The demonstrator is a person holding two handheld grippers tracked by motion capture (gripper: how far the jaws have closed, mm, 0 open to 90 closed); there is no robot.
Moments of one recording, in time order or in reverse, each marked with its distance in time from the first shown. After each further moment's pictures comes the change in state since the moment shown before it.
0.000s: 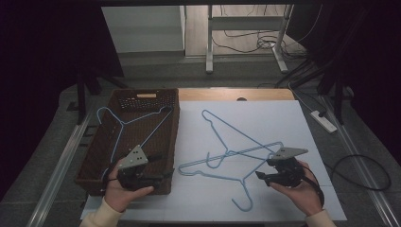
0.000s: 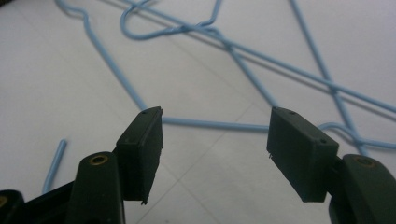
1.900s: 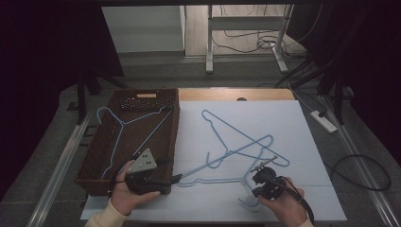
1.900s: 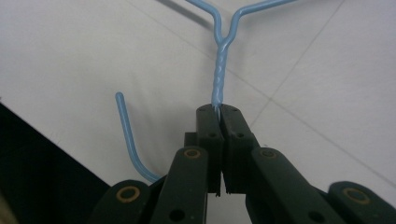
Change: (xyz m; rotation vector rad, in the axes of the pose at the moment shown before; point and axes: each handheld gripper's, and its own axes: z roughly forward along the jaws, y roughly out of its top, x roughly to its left) left arm -0.020 0.007 0.013 0.026 -0.055 0.054; right arm 0.057 0.007 0.020 0.435 -0.017 0.169
